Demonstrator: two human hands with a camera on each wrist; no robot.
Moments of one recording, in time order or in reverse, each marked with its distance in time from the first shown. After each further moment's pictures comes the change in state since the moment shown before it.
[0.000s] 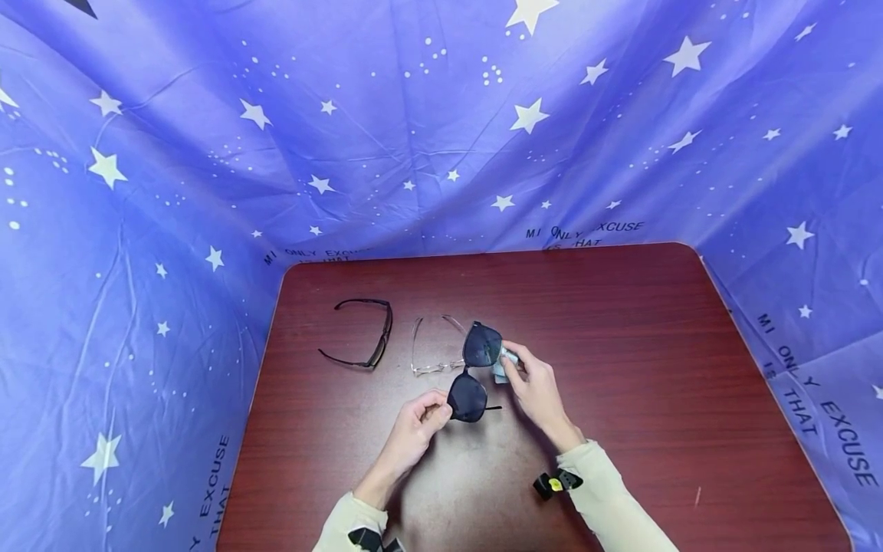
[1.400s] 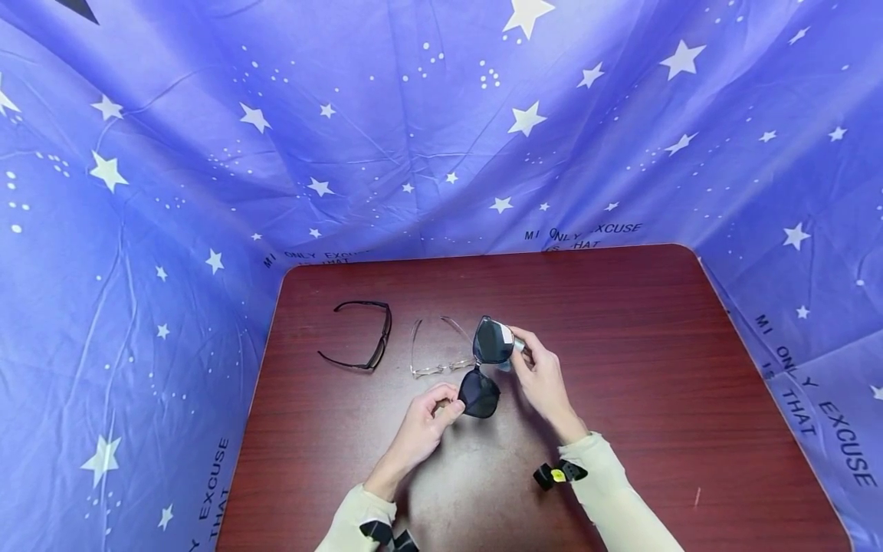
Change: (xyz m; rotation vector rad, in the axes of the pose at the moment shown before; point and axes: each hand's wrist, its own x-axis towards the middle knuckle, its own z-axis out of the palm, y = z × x) left_hand 0.016 0.002 0.010 0.146 -0.006 0.086; right_hand 0.015 -0.009 -0.013 0.091 0.024 0.067
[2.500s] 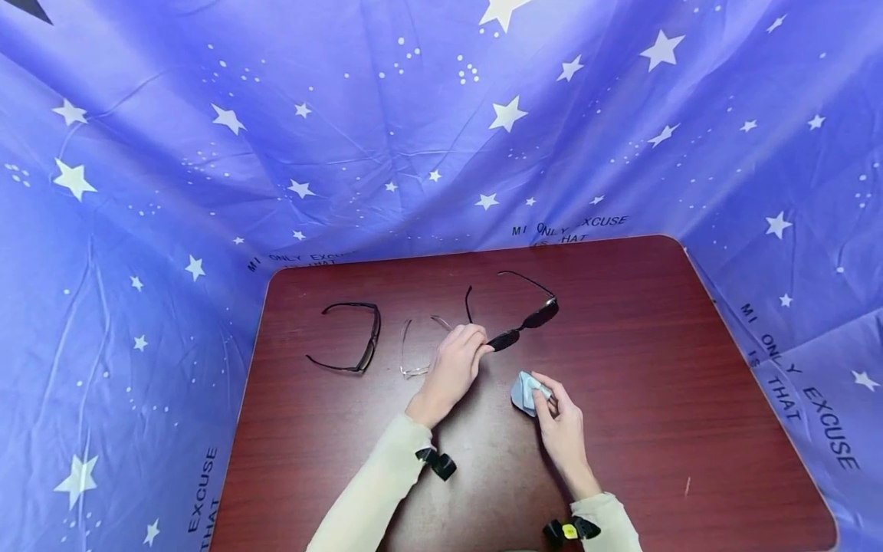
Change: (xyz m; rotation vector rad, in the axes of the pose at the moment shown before) left_hand 0.103 -0.017 0.033 0.932 0.090 0.605; right_hand -0.077 0.002 -0.024 0.014 0.208 0.205
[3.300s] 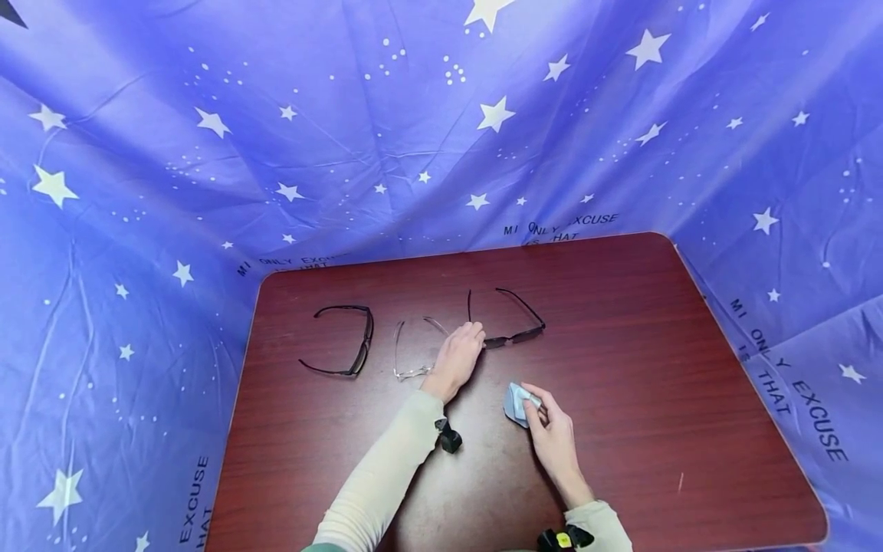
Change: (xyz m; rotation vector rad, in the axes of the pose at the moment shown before) left_hand 0.004 -0.024 0.063 0.476 -0.358 0.073; right_hand -0.013 0.040 0.002 -0.060 -0.050 0.060
